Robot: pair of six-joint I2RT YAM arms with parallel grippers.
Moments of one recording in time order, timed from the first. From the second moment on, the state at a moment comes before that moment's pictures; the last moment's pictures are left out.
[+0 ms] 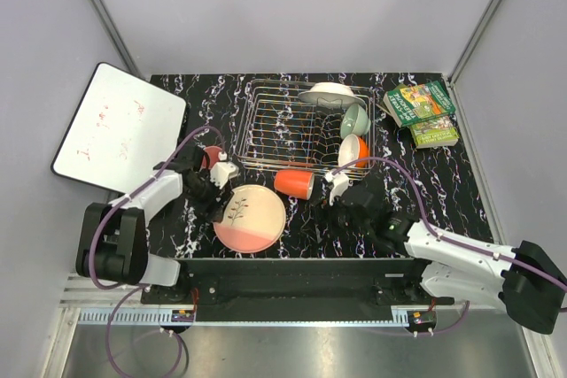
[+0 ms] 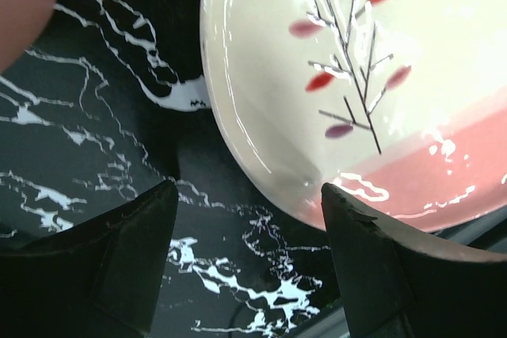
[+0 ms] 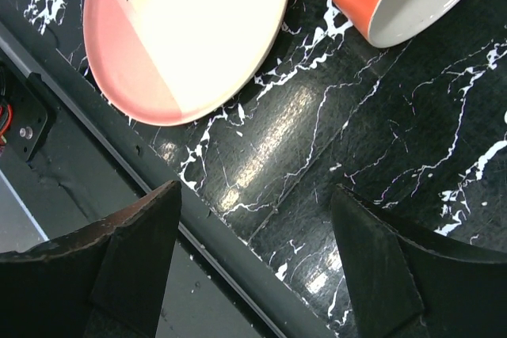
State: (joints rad) left arm -0.15 1.37 0.73 -0.68 0.31 0.54; right arm 0.92 1.01 0.47 -0.05 -0.07 0.48
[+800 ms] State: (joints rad) left arm -0.28 1.48 0.79 -0.69 0.36 0.53; right arm 0.92 1.08 0.42 0.09 -0.06 0.49
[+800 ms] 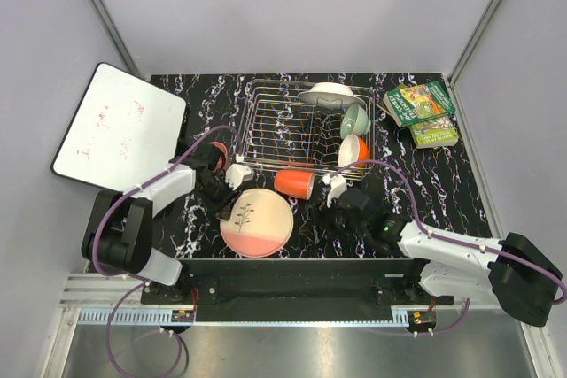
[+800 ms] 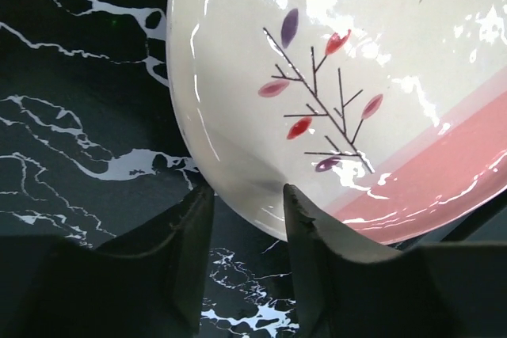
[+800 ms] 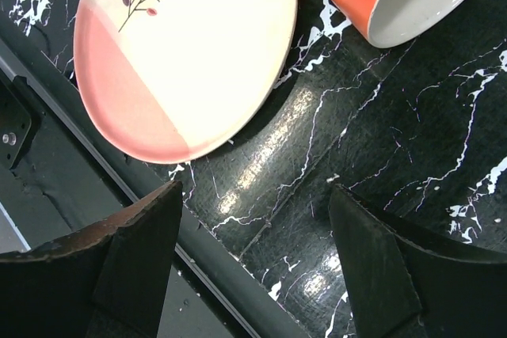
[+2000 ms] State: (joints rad) left arm -0.33 1.53 0.86 -0.71 0.38 0.50; right arm 0.92 1.22 0.43 0.15 -0.07 0.45
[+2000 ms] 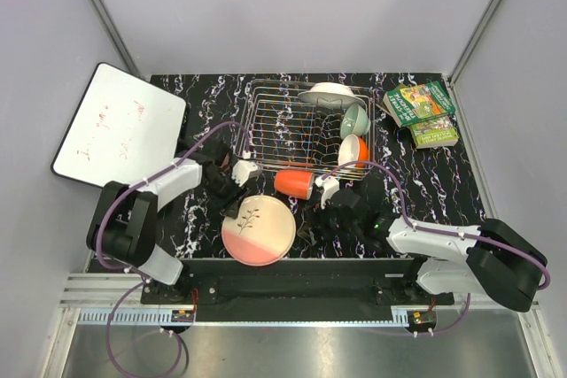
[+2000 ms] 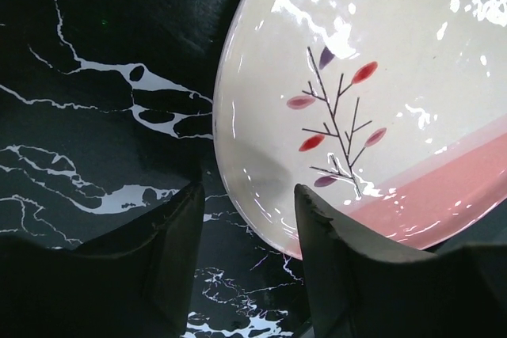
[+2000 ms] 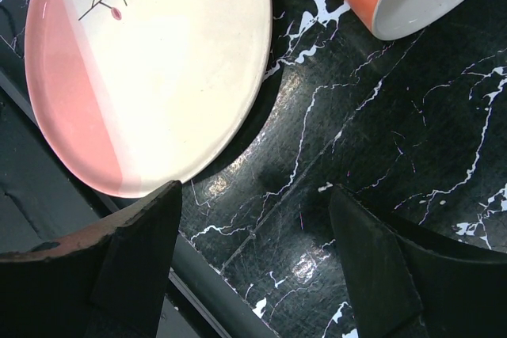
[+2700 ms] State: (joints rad) left arm -0.36 1.58 0.88 -0.66 0.40 0.47; right arm 0.92 1.22 0.43 0.15 -0.07 0.45
